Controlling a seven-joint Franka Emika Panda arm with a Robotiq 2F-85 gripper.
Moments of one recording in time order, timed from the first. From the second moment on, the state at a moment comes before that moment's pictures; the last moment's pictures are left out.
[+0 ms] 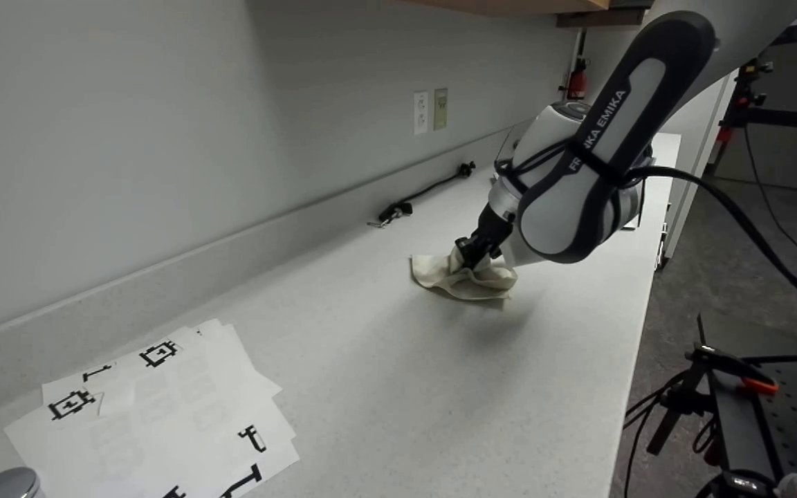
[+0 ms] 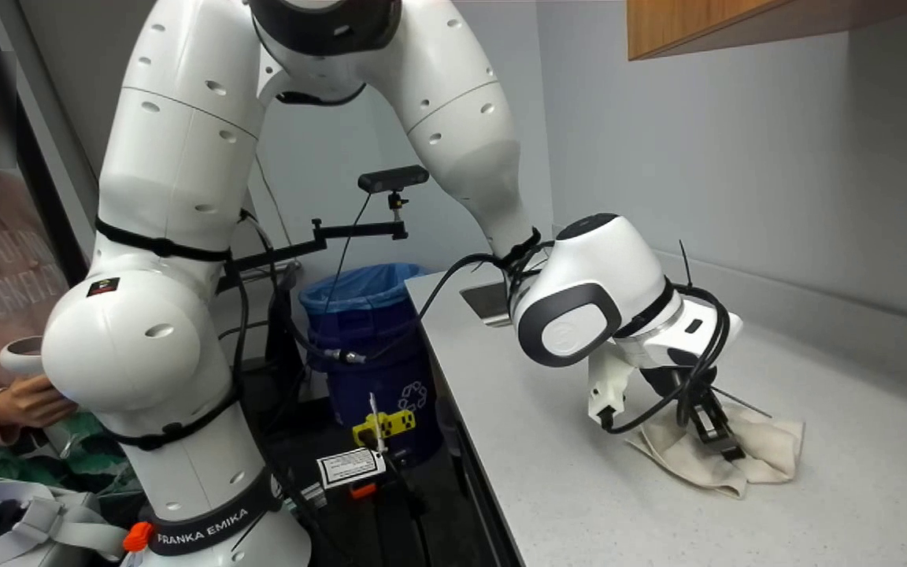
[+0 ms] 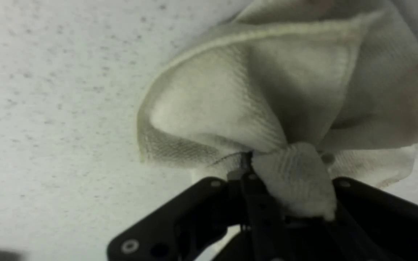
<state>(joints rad) 0.22 0.51 -0.32 -2.35 0.28 3.30 0.28</state>
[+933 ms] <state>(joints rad) 0.21 0.42 -0.21 -2.49 0.31 3.34 0.28</state>
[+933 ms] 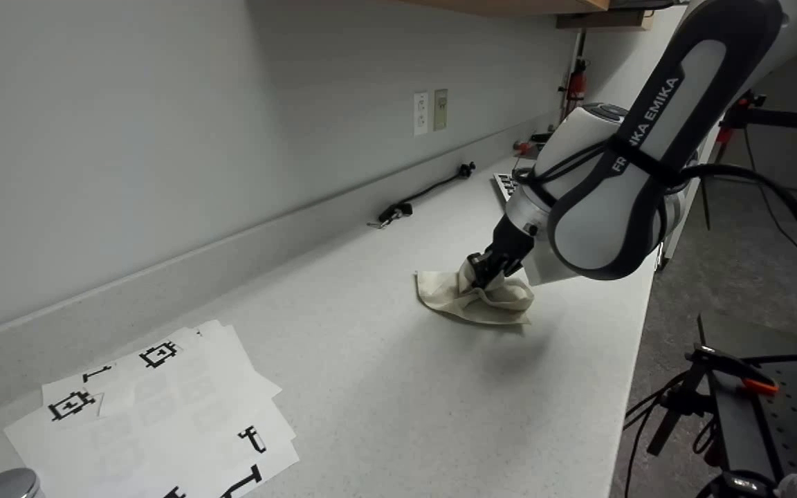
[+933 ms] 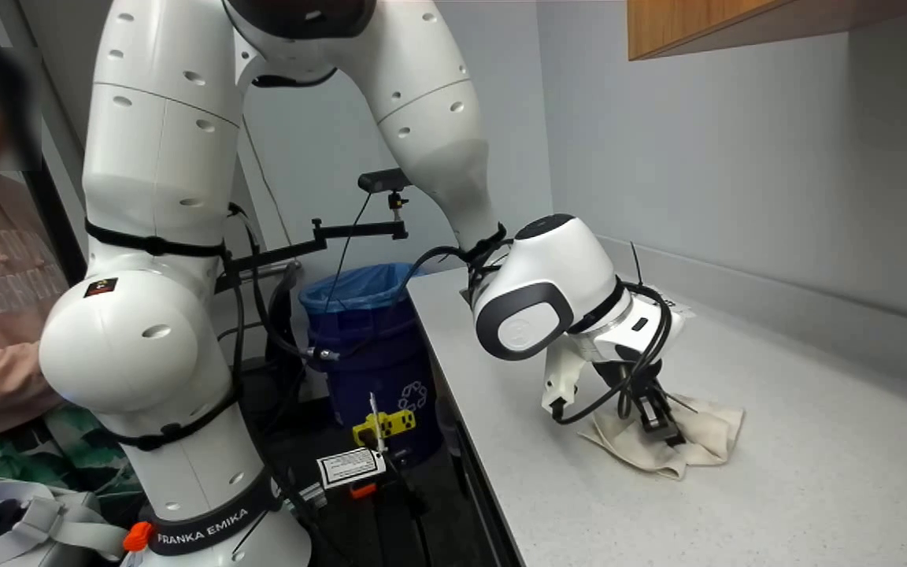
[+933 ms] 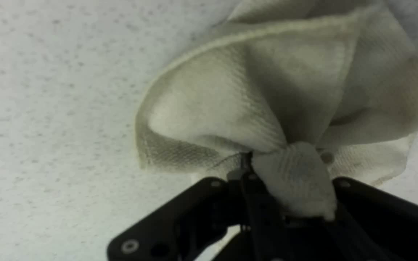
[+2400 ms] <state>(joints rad) 0.25 0.55 -0.27 -2.27 0.31 3.29 0.29</state>
